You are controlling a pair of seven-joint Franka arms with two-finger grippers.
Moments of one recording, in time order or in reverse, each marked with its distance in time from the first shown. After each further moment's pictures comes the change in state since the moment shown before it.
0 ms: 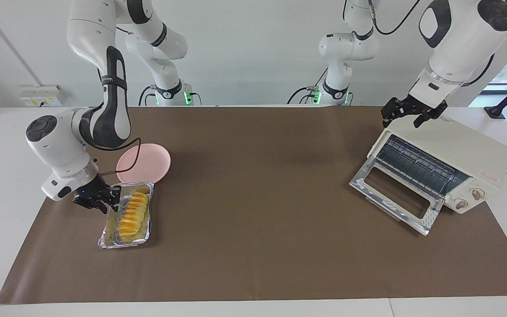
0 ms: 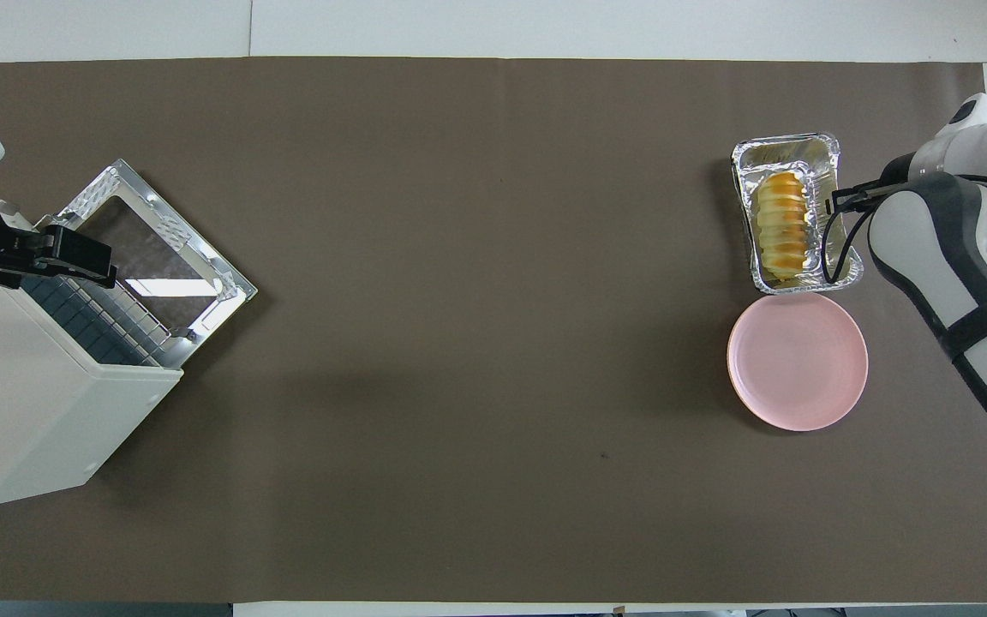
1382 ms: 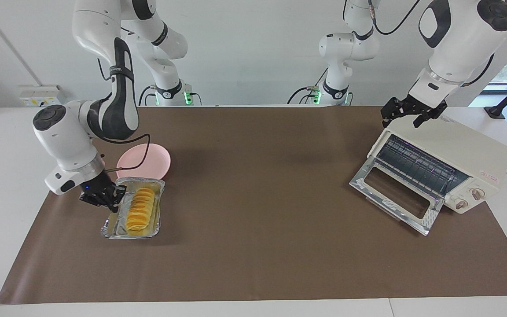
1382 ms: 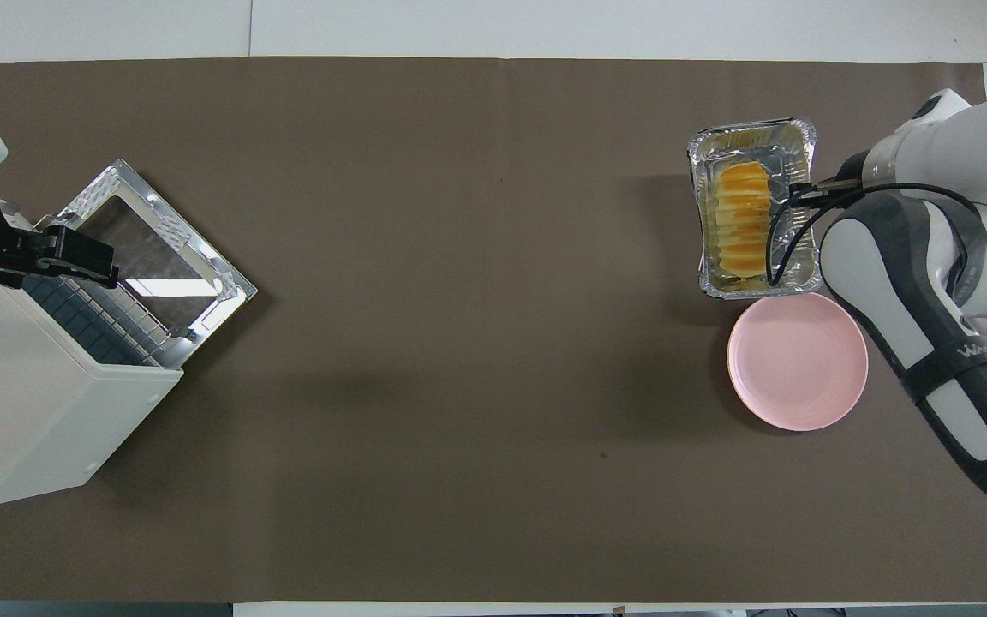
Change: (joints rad) left arm -0.001 0.000 0.000 0.000 0.000 0.000 0.000; right arm 0.028 -0.022 -0.001 0.027 -0.016 -0.001 0.090
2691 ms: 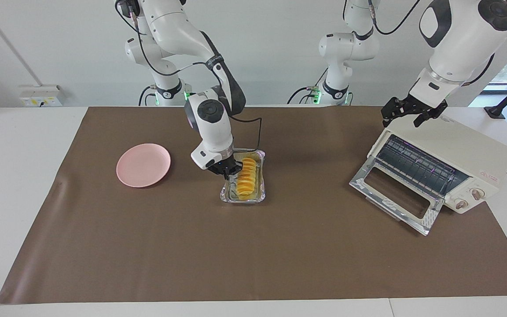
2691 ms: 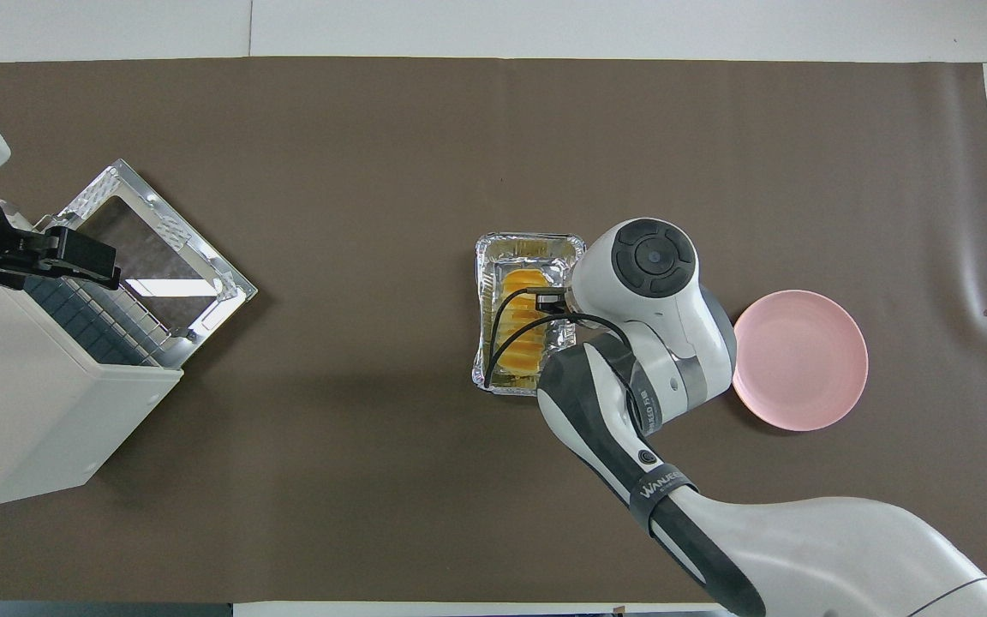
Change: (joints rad) left arm -0.007 0.000 -0.001 0.001 0.000 -0.005 -0.003; right arm 0.551 -0.048 0.012 -0.207 -0.031 0.018 0.752
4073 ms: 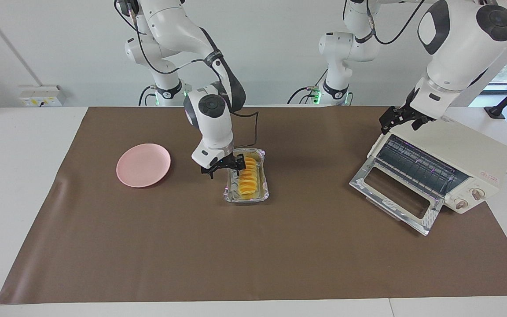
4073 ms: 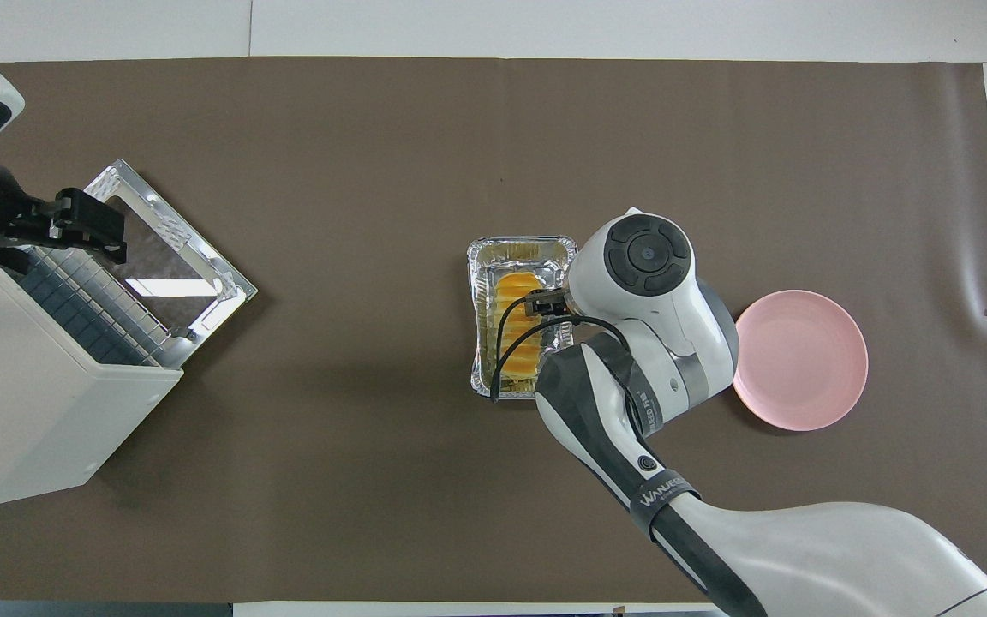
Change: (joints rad) left arm -0.096 0.078 0.097 0.117 0.000 -0.087 -0.098; right arm 0.008 0.002 0.009 0.021 -0.050 -0.030 -0.096
